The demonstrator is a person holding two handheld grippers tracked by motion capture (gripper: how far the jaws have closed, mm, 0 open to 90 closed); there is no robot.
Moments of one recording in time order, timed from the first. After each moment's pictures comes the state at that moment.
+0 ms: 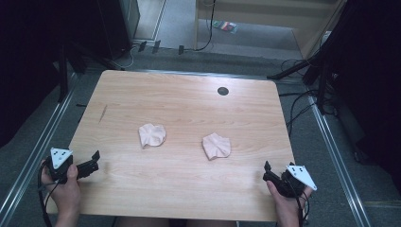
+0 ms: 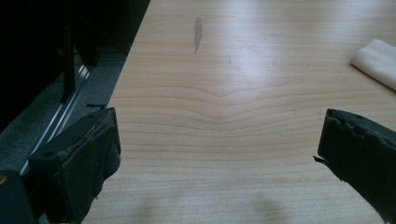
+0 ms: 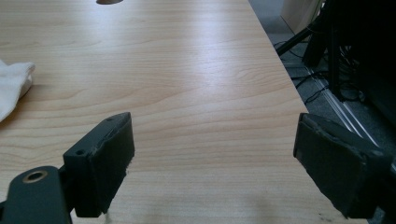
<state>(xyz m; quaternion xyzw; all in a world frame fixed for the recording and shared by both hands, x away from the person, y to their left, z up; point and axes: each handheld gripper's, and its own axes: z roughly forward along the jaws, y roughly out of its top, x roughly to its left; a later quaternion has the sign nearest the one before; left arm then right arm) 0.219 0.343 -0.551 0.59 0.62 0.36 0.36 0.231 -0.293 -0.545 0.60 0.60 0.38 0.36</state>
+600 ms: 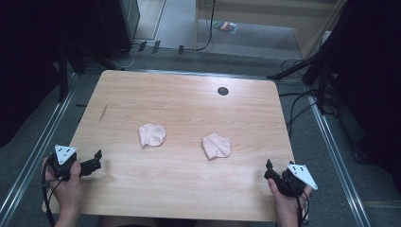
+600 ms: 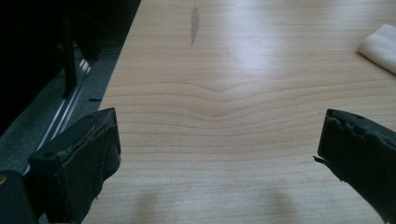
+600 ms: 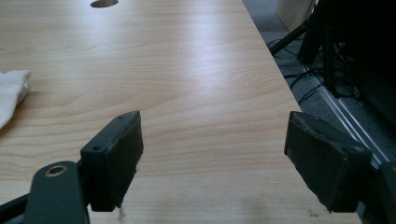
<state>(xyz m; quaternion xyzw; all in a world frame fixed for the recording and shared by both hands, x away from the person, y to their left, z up) 0.227 0.338 -0.551 0.61 0.62 0.36 0.34 0.232 -0.290 -0.539 0.61 0.59 0.38 0.37</state>
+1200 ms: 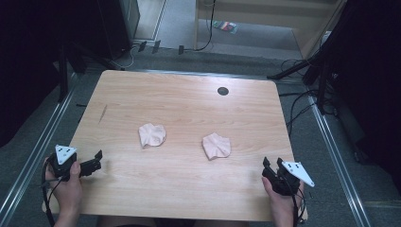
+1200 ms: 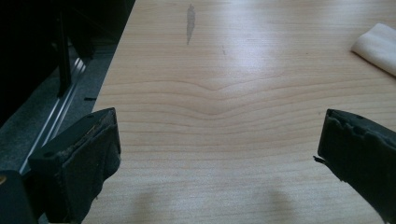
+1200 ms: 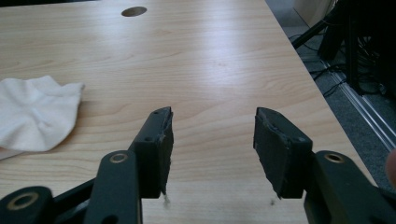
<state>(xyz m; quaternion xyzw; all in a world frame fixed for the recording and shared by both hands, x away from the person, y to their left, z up) 0.227 0.338 -0.551 0.62 0.62 0.35 0.35 0.230 -0.268 -0.519 0.61 0.60 0.40 0.34</state>
